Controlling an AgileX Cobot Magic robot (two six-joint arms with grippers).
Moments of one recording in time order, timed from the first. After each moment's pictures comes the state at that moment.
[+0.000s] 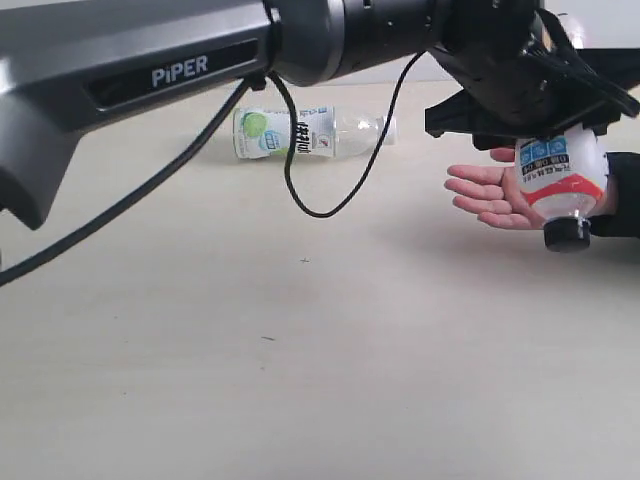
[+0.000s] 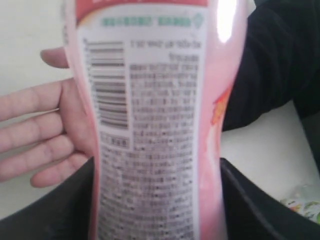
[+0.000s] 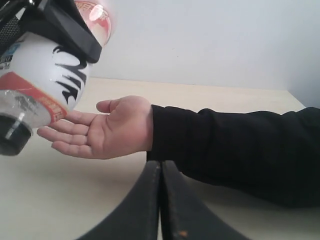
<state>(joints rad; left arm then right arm) -0.99 2.26 -2.10 -0.14 0.68 -0.67 0.18 0.01 0.00 -0.19 0.29 0.10</state>
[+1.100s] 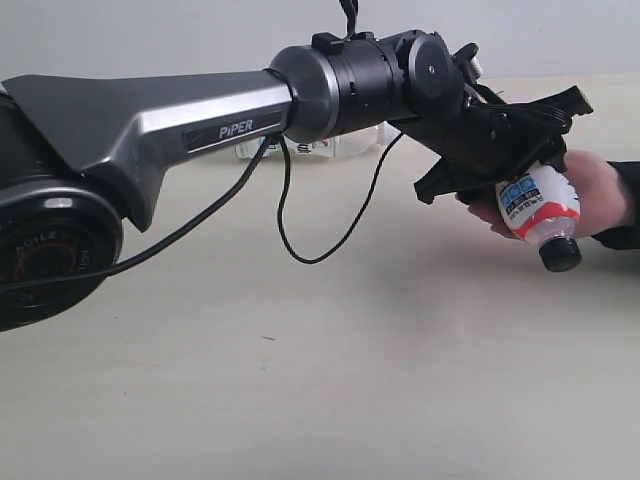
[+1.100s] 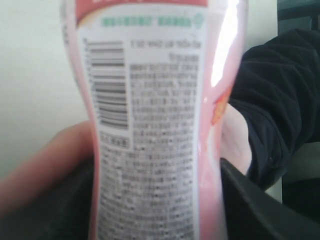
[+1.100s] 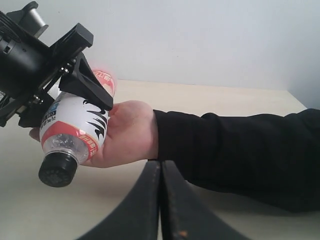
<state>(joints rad) -0.90 2.44 -2.10 -0.57 0.56 -0.53 0.18 0.01 0.00 -0.19 0.29 0.11</state>
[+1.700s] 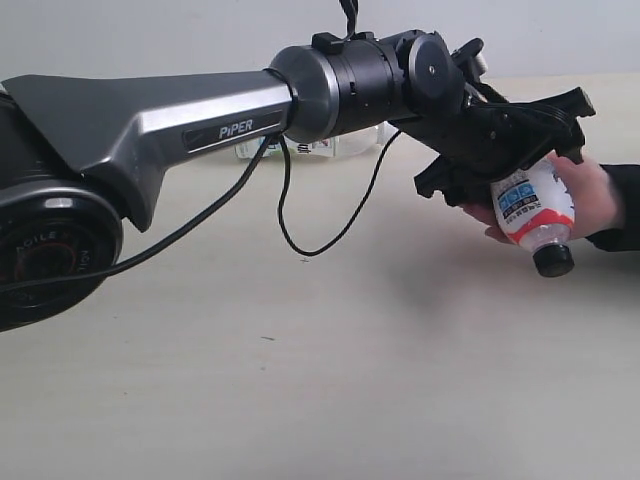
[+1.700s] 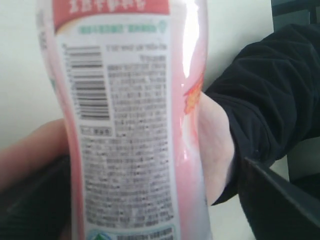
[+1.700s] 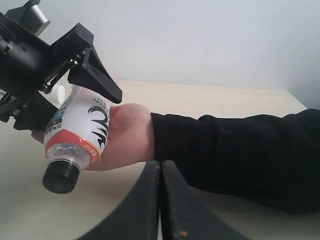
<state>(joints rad) -0.90 2.44 -2.10 -0.57 0.55 -0.46 0.18 0.01 0.00 -0.19 0.29 0.11</state>
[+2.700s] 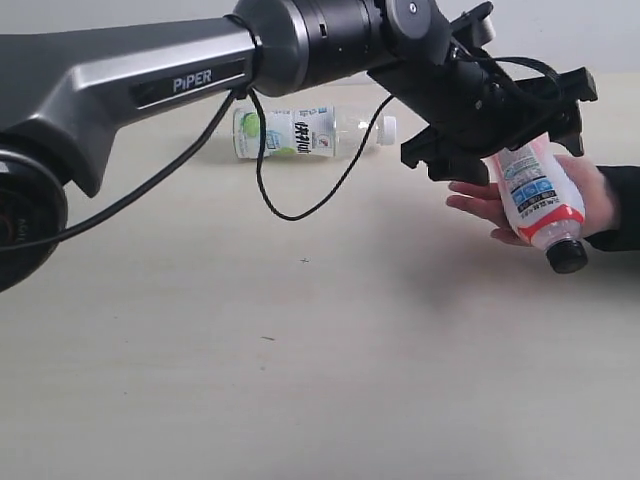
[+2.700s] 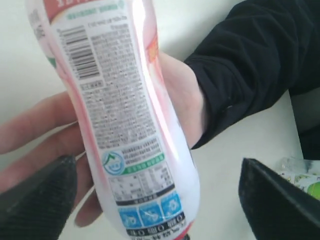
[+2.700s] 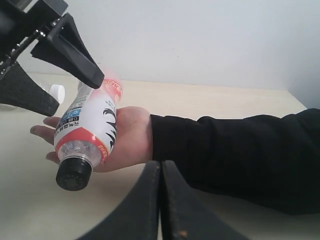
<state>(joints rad) -0.87 2.35 -2.10 -0.57 0.73 -0.30 0.18 0.01 0.00 -0.19 0.29 0.11</state>
